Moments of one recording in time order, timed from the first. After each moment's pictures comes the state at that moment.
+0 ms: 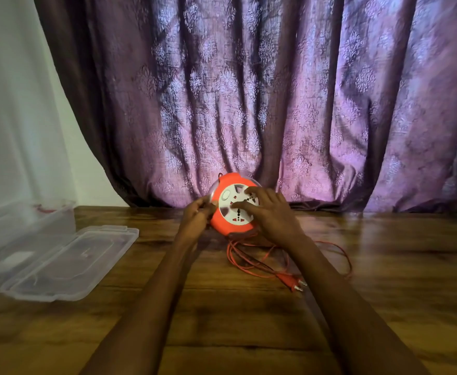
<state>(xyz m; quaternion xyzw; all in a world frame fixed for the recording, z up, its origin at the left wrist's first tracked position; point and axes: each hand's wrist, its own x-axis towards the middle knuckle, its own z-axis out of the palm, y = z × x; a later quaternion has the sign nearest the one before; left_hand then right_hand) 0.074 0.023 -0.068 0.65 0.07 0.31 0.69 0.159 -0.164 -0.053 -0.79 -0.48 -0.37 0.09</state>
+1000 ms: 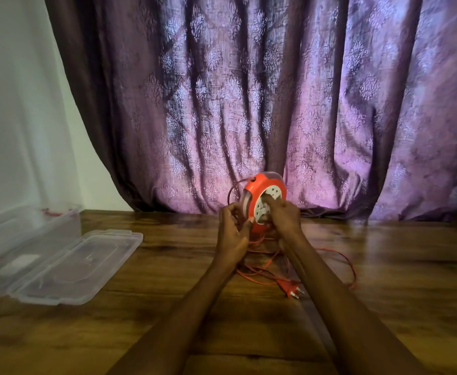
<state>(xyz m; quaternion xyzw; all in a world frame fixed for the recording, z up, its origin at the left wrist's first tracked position) 0.087 -0.046 -0.090 0.70 0.04 0.42 0.58 0.143 -0.150 -0.034 -0.67 -0.08 0.02 0.74</state>
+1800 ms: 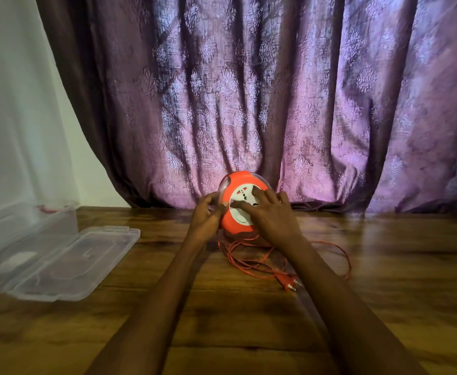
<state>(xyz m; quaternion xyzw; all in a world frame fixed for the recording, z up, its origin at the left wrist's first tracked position) 0.077 0.003 -0.067 0.70 0.07 0.38 0.60 0.152 -0.160 -0.051 -0.82 -0.42 -0.38 0.00</state>
